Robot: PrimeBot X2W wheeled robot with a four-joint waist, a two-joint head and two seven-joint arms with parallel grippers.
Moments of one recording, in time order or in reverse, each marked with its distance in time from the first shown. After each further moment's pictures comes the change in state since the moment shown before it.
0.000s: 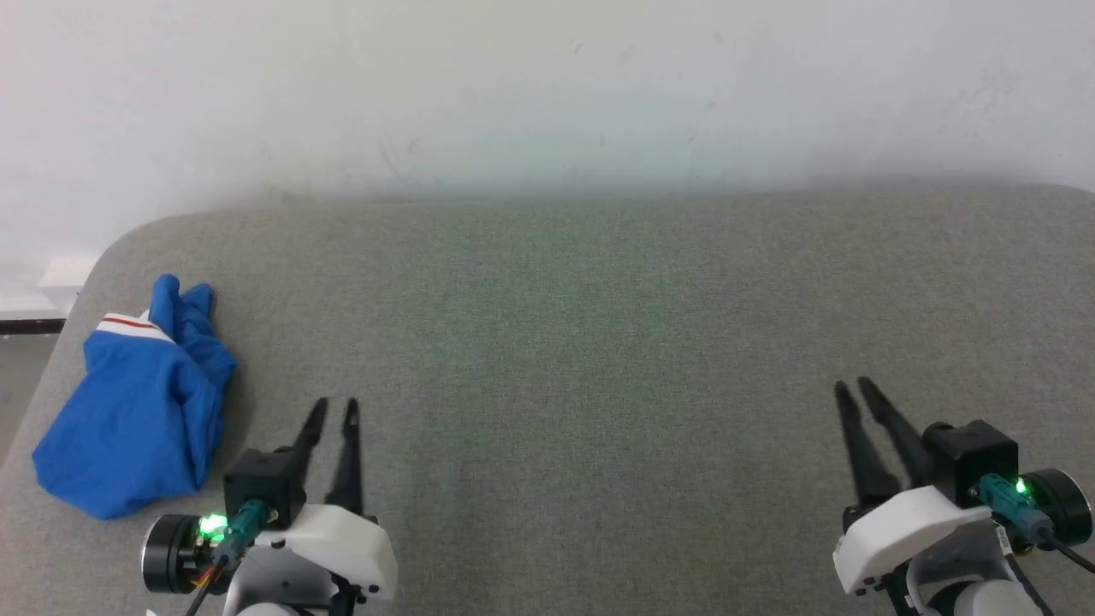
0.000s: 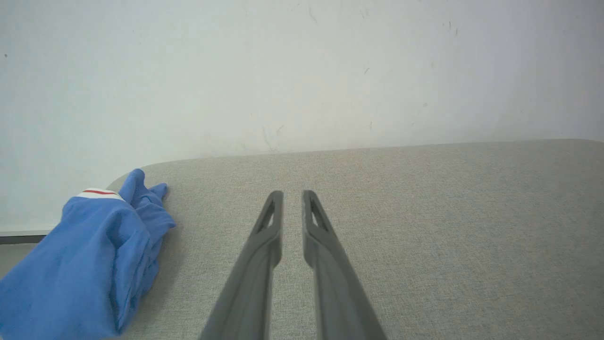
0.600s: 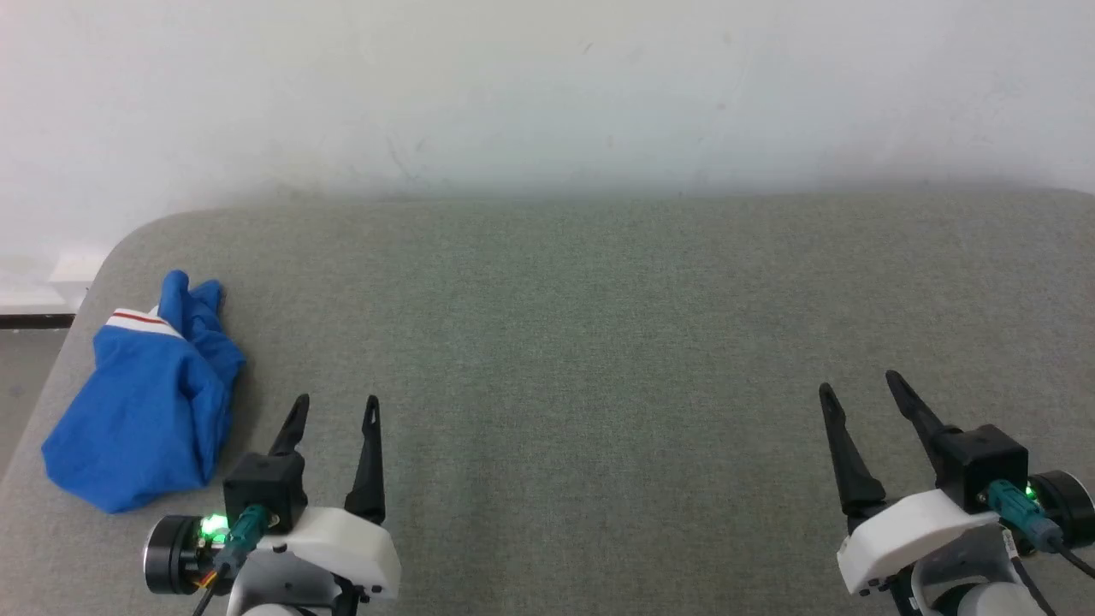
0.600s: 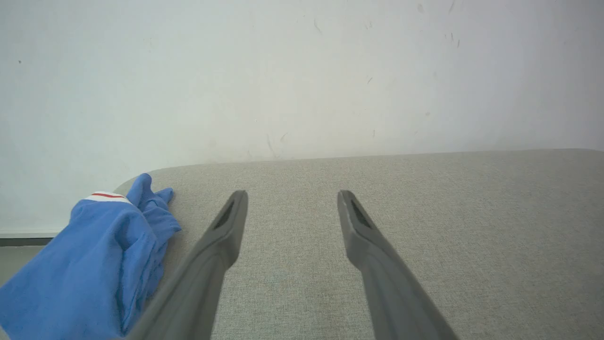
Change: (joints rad) left arm 0.002 0.000 -0.012 0.000 -0.005 0.016 -0.031; right arm 0.003 0.000 -0.009 0.001 0.002 0.000 -0.031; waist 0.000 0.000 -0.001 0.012
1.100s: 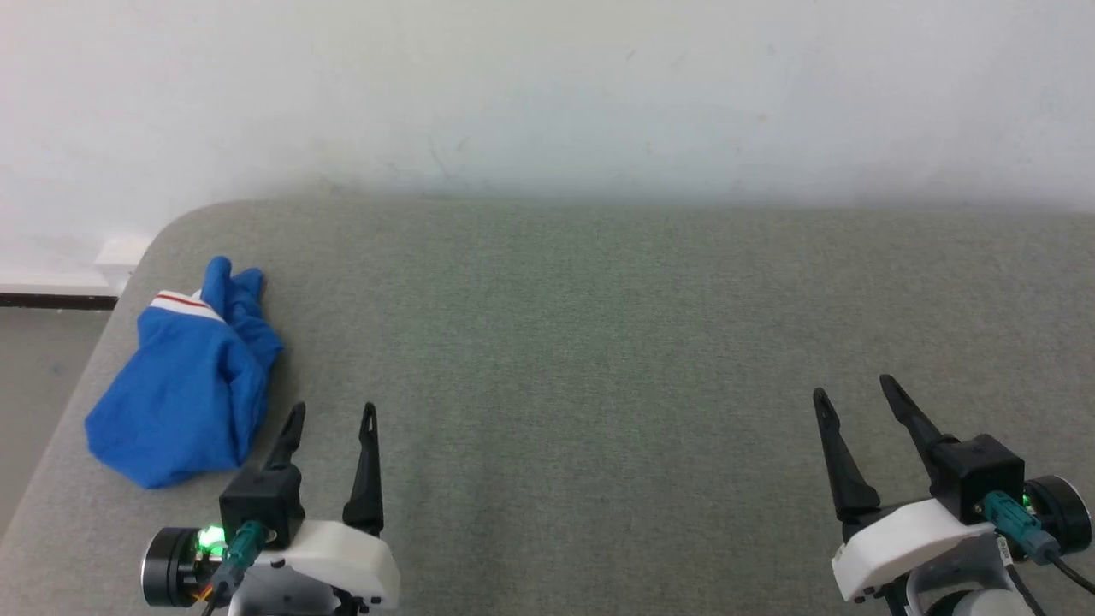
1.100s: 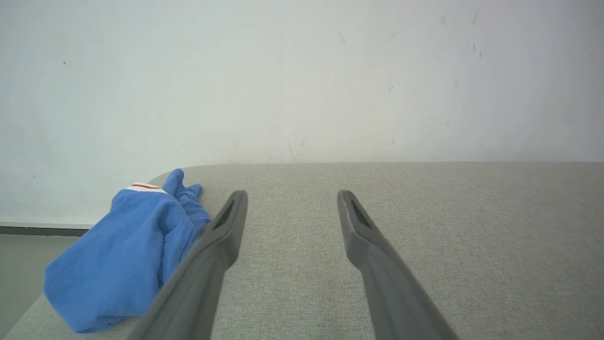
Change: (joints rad) left arm 0.022 0.000 -0.002 -0.010 -0.003 0.010 -0.031; right arm 0.014 0.000 0.013 -0.001 0.001 0.000 -0.032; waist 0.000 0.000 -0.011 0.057
